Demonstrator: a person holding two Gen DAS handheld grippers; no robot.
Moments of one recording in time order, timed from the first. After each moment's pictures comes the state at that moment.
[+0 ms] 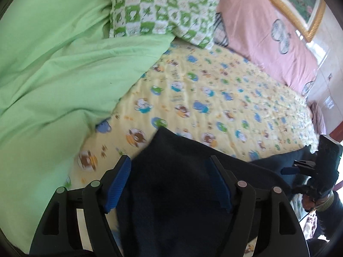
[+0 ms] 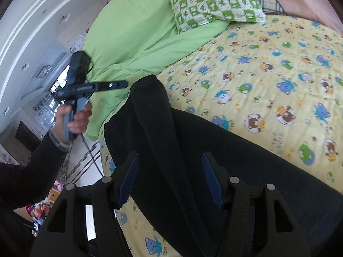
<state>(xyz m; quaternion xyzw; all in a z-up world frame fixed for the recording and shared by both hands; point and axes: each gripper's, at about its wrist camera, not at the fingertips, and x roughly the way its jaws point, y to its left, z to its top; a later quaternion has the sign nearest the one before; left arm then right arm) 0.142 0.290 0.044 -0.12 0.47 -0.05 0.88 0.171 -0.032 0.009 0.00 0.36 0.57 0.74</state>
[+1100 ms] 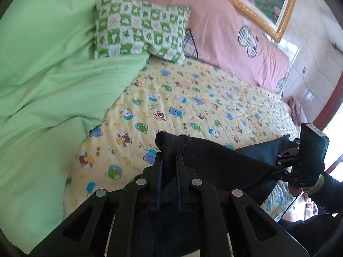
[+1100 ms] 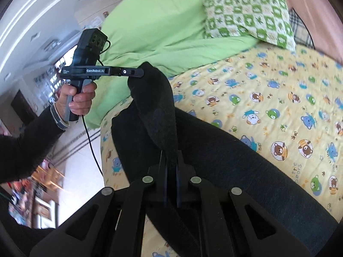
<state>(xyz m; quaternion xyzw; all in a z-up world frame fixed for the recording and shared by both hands) 0.074 0.288 0.064 -0.11 0.38 -0.12 0.91 0.126 0.009 0.019 -0.09 0.29 0.59 0.75</state>
